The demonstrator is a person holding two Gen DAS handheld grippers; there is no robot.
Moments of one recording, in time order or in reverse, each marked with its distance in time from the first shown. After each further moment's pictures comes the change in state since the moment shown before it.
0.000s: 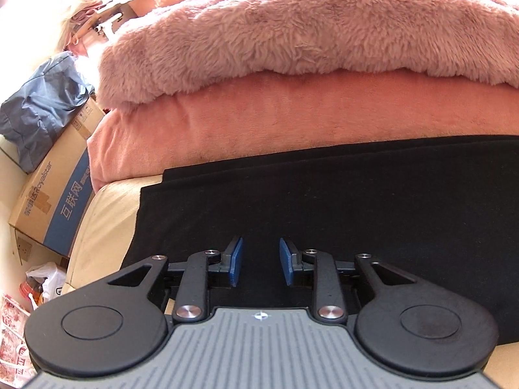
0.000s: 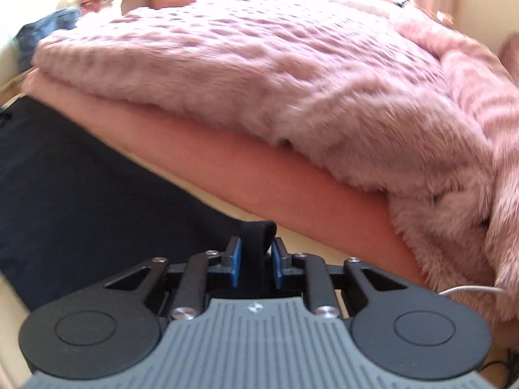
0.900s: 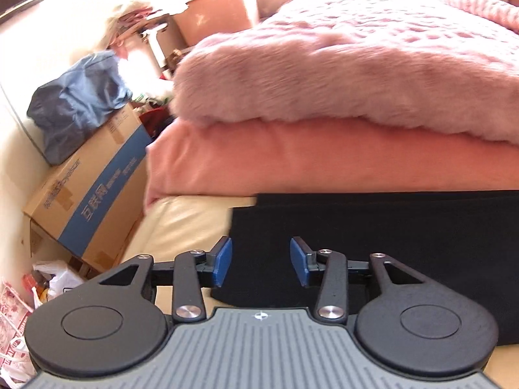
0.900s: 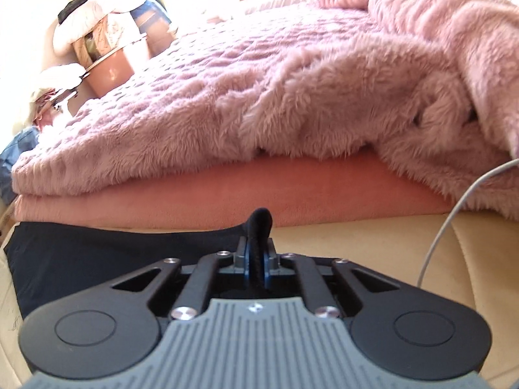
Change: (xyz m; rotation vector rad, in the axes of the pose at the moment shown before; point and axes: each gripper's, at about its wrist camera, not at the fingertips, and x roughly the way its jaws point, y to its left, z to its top) left arm -0.005 0.104 -0.004 -0.137 -0.115 0.020; right arm 0.004 -0.015 -0.023 0.527 -0.130 -0.024
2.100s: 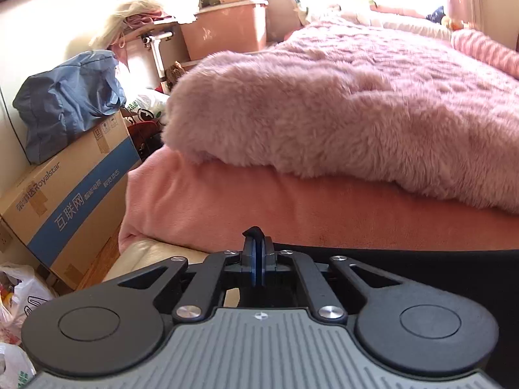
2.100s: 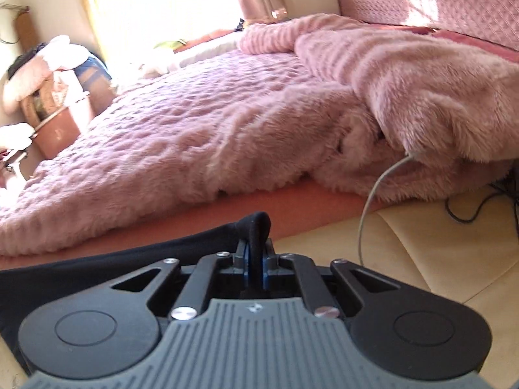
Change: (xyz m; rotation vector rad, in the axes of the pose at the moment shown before) left arm 0.053 0.007 0.044 -0.093 -0.093 -0.068; right arm -0.056 0.013 -0.016 0.161 -0.165 -0.221
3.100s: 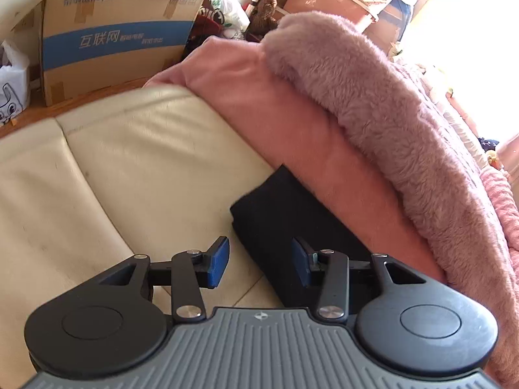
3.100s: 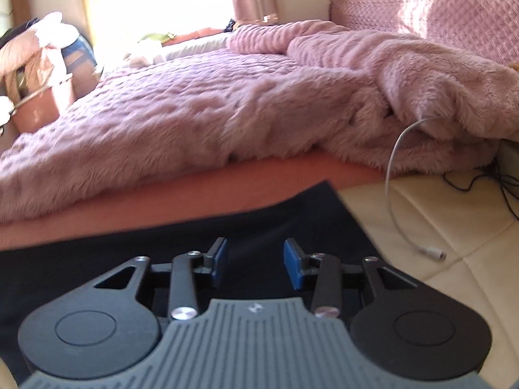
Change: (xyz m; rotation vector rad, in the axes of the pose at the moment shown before) left arm -0.031 0.062 -0.089 -0.711 0.116 -0.160; right arm -0.009 0.074 -0.080 -0.108 -0.051 -0.121
